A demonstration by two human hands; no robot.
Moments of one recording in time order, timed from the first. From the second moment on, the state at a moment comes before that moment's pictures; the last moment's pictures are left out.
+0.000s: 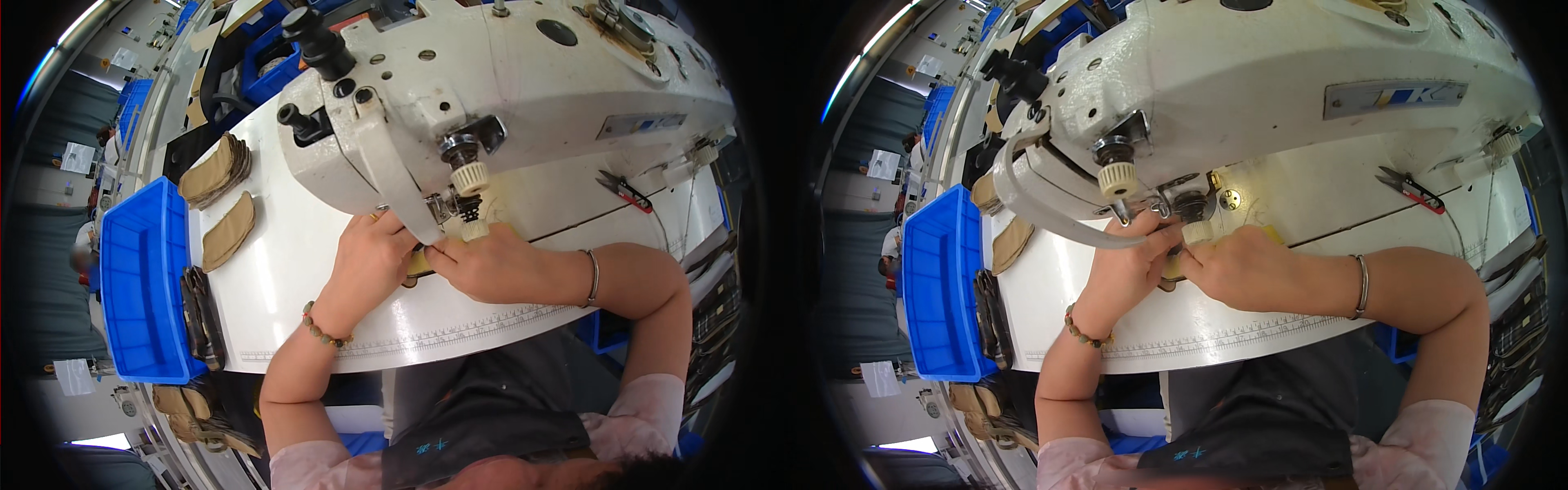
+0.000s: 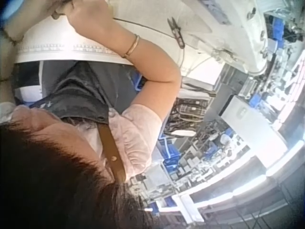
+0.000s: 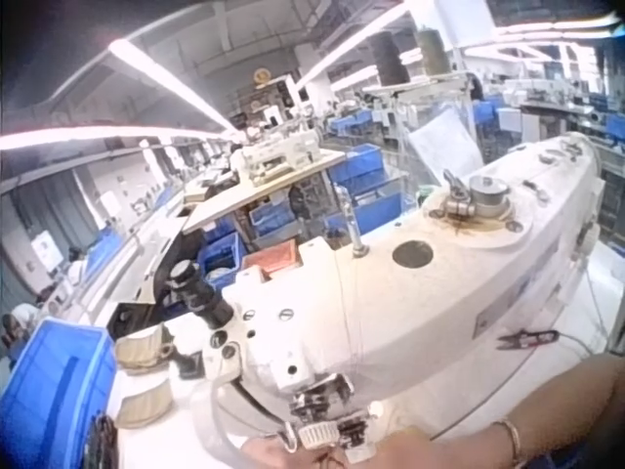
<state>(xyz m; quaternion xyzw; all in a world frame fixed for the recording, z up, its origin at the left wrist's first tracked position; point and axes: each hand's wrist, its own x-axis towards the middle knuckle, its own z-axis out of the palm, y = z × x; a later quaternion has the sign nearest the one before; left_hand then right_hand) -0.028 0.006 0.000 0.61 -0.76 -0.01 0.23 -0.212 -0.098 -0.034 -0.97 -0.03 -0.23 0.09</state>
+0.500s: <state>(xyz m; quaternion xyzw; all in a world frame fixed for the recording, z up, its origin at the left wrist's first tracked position) -0.029 0.001 -0.012 0.65 -0.73 0.04 0.23 -0.208 -0.103 -0.033 -0.96 0.00 -0.24 0.11</state>
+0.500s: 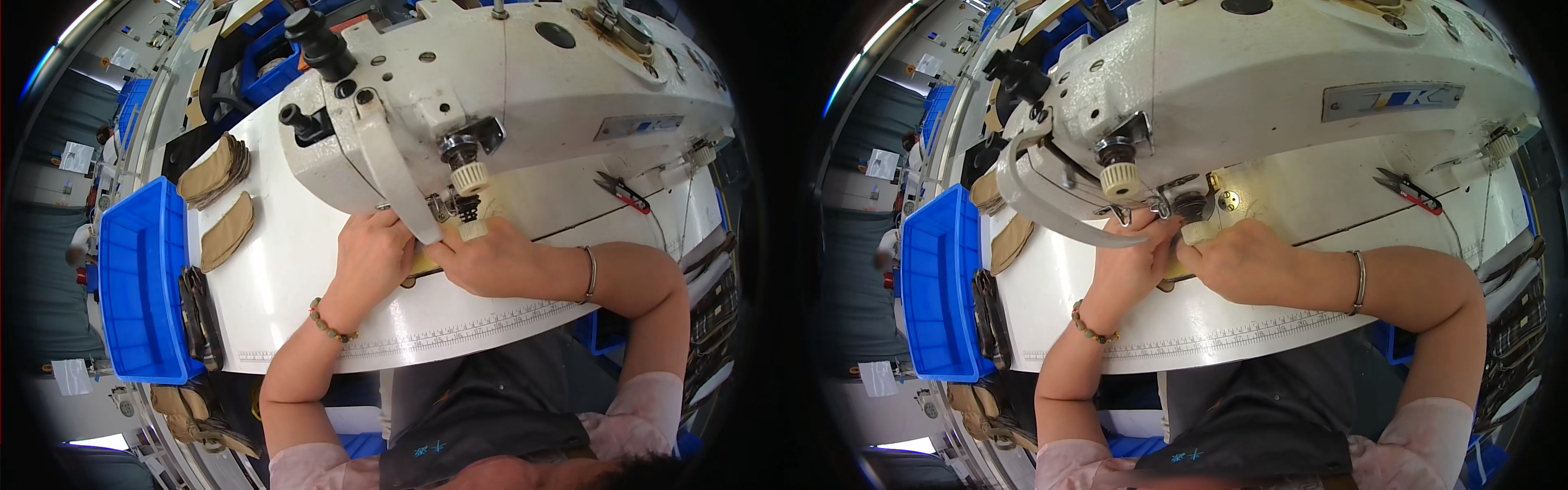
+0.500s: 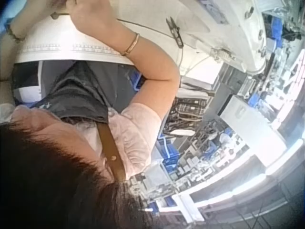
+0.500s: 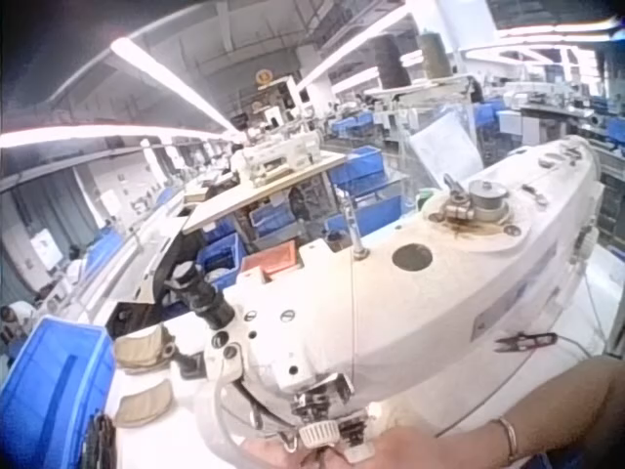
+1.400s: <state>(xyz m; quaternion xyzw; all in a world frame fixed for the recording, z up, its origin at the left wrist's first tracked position) -0.018 0.010 -0.006 0.62 -0.76 0.14 0.14 -0.205 -0.124 -0.032 -0.93 0.15 -0.26 0.19</state>
